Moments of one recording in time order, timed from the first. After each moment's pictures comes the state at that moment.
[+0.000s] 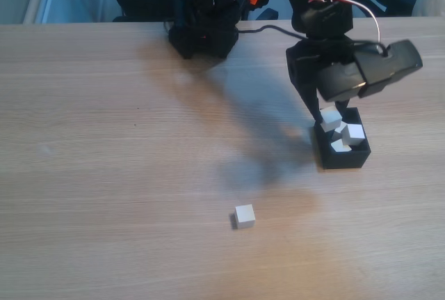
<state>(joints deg) -36.3 104.2 103.4 54.6 -64.2</state>
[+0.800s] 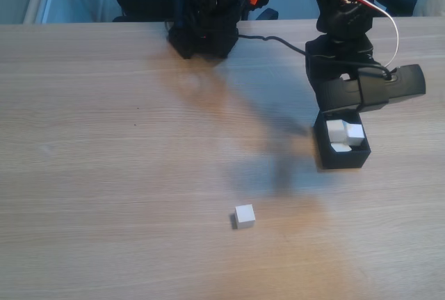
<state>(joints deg) -40.6 94.2 90.2 66.2 -48.3</state>
